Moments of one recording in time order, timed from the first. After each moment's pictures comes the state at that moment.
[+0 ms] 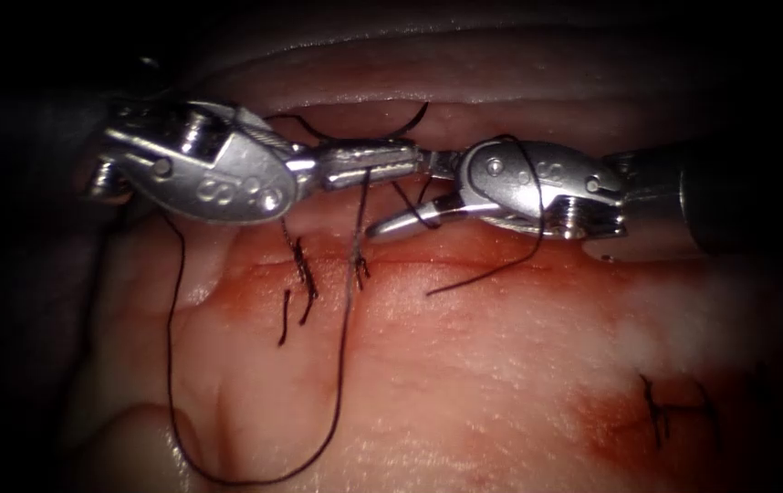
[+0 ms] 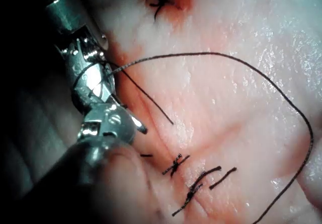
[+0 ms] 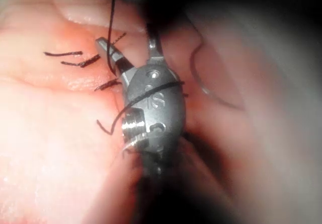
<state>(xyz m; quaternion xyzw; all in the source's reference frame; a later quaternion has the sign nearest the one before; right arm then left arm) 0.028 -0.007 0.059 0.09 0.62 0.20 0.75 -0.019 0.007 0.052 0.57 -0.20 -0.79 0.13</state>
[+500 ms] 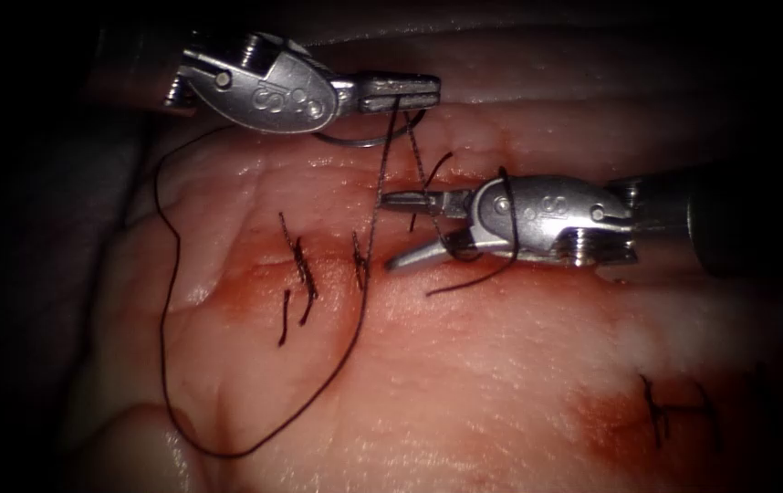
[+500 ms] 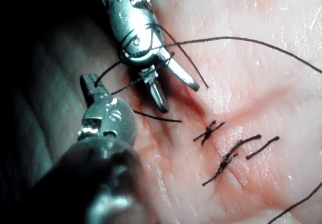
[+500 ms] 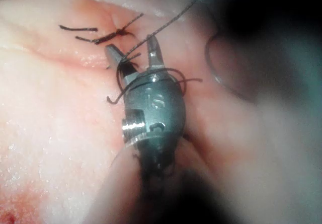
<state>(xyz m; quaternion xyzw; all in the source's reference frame) 0.027 -0.009 0.060 0.10 0.59 0.17 0.78 -0.020 0.011 0.059 0.59 -0.14 -0.79 0.12</state>
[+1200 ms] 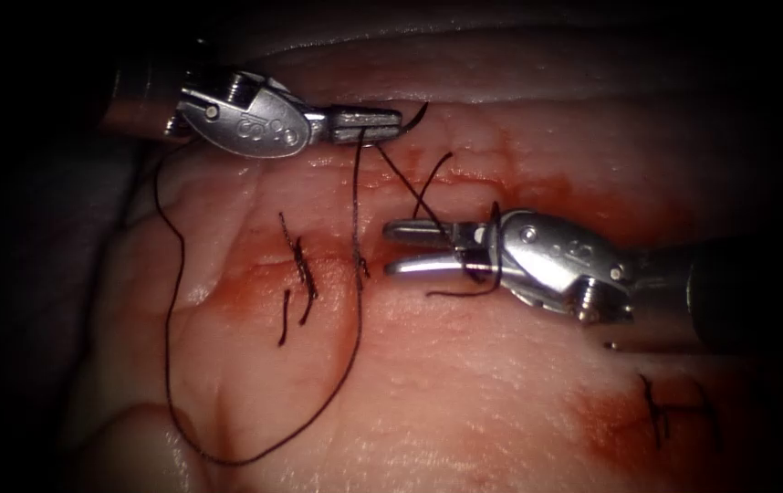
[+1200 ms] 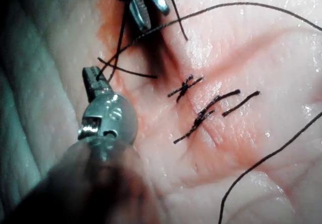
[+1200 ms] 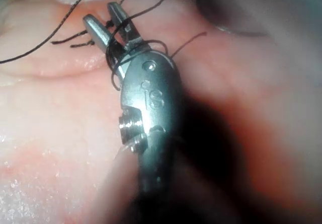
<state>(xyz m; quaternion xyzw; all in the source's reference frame) 0.025 -0.010 0.060 0.17 0.72 0.27 0.62 -0.017 0.009 0.067 0.60 -0.12 -0.79 0.11</state>
